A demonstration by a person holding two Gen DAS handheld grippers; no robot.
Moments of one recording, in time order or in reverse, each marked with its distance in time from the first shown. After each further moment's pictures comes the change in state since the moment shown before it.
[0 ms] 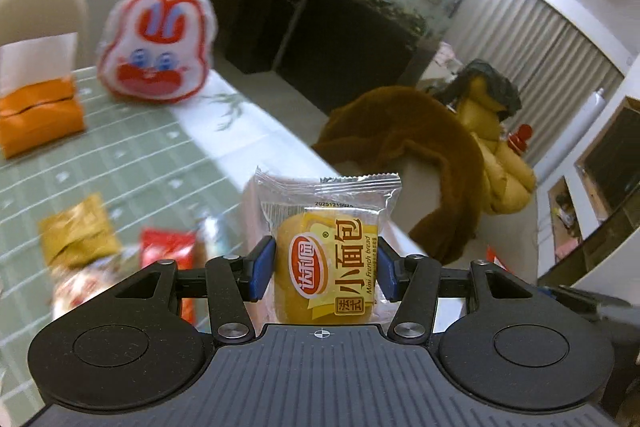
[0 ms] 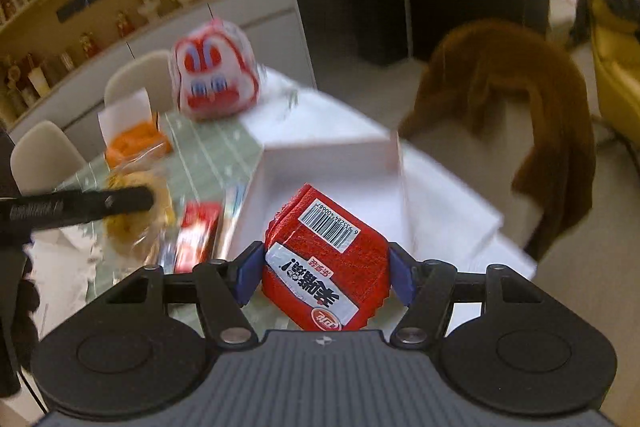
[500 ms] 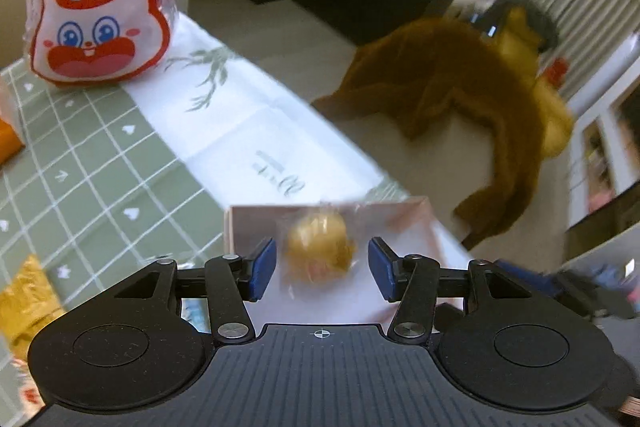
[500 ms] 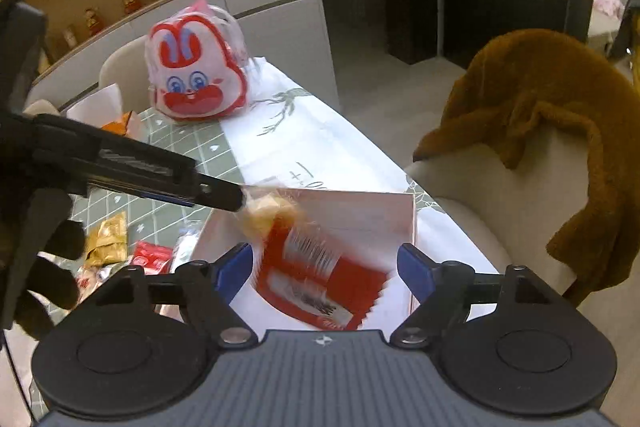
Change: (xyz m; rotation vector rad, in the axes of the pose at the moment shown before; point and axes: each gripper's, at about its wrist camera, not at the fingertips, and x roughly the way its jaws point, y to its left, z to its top) left arm 0.154 0.002 0.068 -0.002 0.230 0.051; right arm 0.137 -0.038 0.055 -0.041 0.065 0.054
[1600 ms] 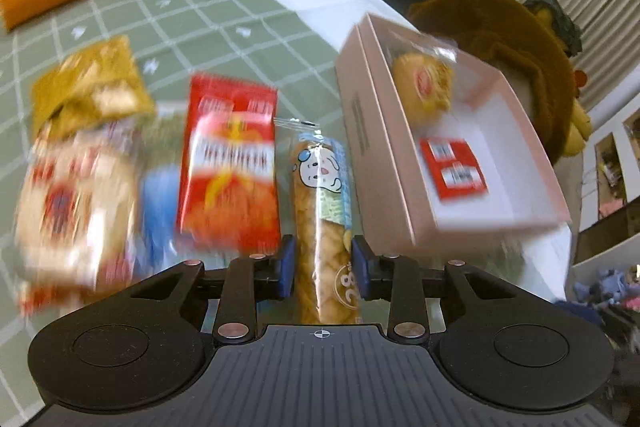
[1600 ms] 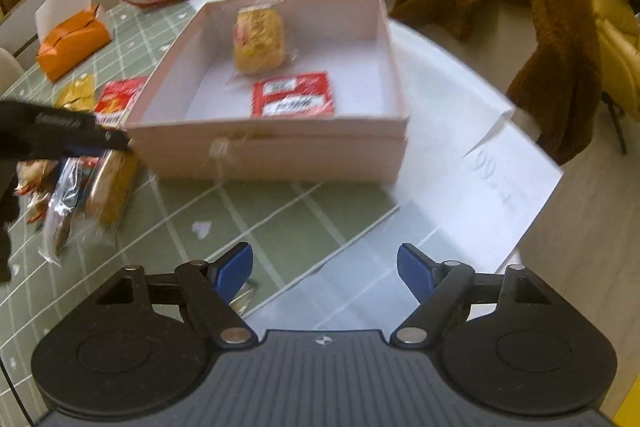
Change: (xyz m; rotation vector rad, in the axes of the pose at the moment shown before) left arm -0.022 0.089 -0.176 -0.070 0.013 0.058; right arm -0.021 0.043 -0.162 0.055 0.206 -0.157
